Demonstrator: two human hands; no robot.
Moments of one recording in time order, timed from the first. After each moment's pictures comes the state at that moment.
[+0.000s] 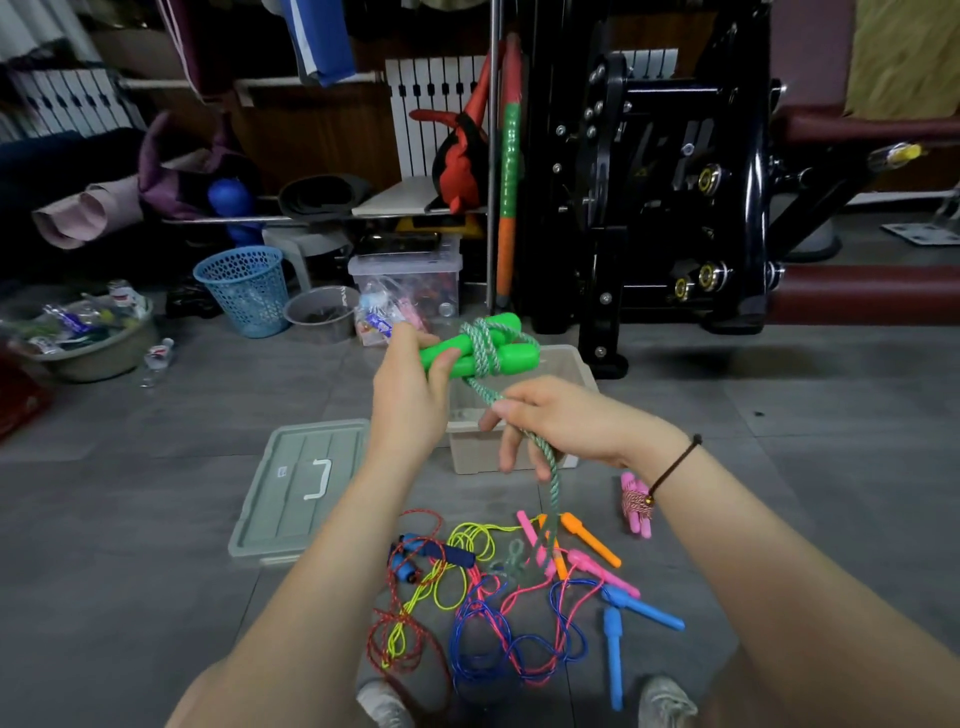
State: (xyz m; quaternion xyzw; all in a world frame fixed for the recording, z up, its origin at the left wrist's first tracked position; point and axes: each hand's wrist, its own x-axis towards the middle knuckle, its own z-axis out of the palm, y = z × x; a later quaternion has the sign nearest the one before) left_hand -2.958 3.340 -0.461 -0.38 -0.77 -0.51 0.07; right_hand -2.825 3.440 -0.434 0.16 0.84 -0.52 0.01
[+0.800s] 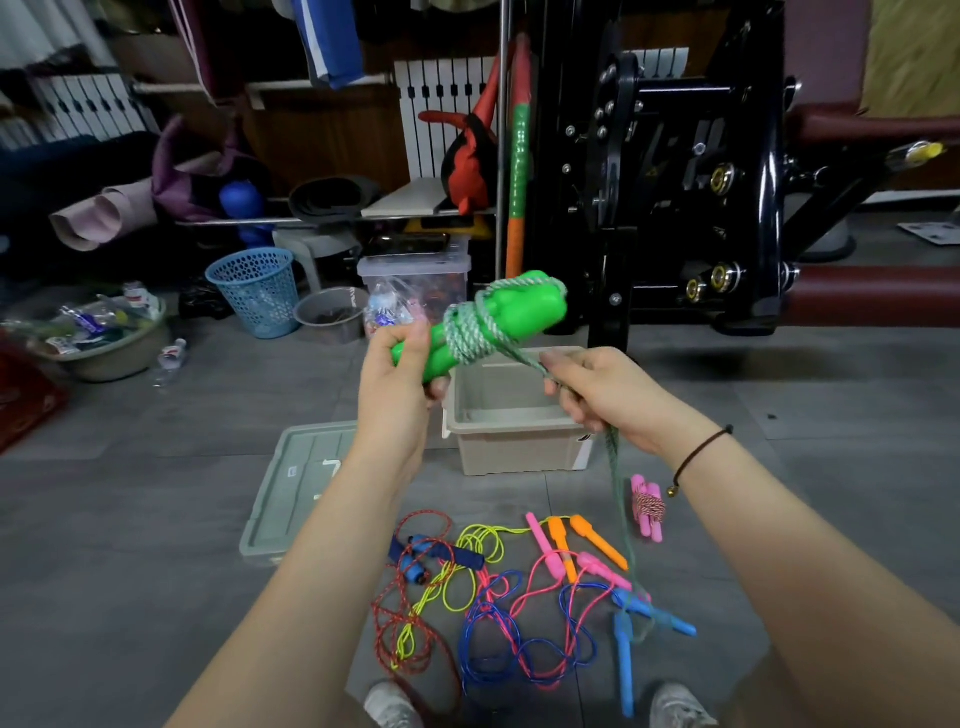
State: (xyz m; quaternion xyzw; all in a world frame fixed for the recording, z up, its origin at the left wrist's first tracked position) left_hand -2.951 3.332 -0.438 -0.21 -0.54 -0.80 -0.18; right_hand -2.824 3.473 -0.441 0.27 0.78 -0.54 -0.15
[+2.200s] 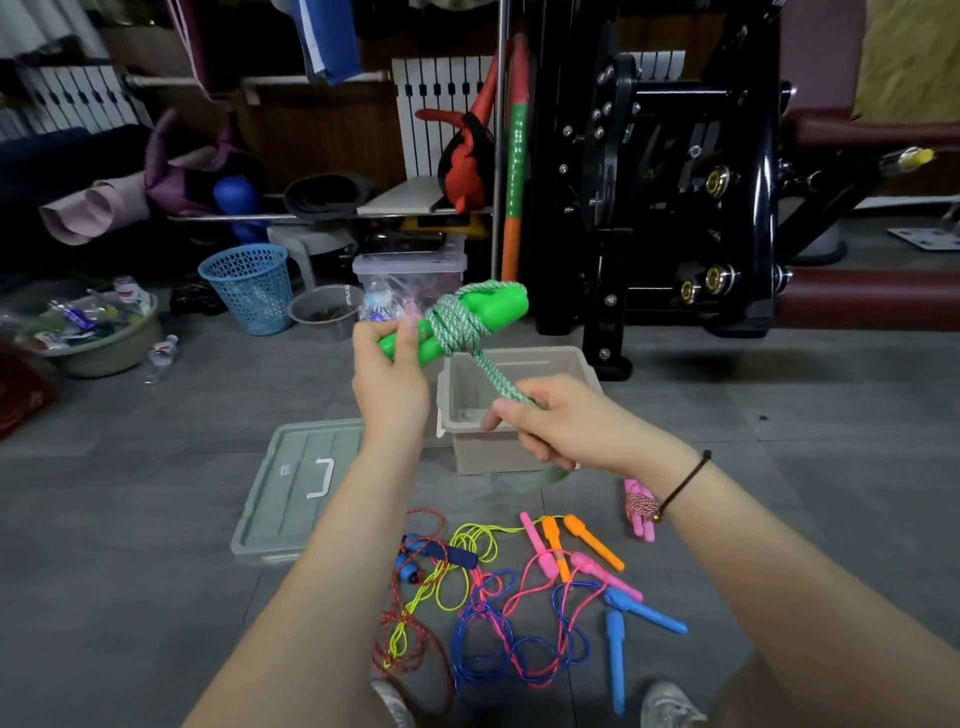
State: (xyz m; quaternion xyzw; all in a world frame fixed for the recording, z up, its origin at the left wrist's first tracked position) left_hand -2.967 3.344 -0.451 -0.17 -0.67 -0.72 -0.02; right_hand -2.821 3.435 -0.432 0.17 0.85 -0.49 -0.06
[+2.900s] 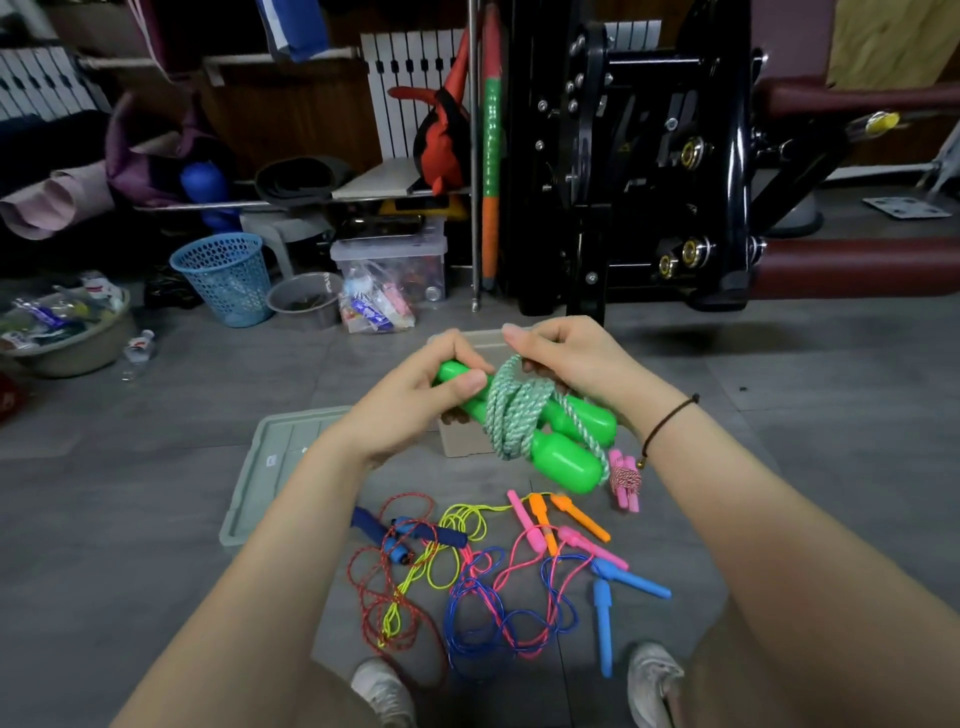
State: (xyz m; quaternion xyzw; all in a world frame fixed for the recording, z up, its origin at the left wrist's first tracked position) left_hand -2.951 3.323 -0.454 -0.52 -0.56 -0.54 -0.35; right_hand -2.823 3.478 -0.445 0.27 0.81 -0.48 -0.20
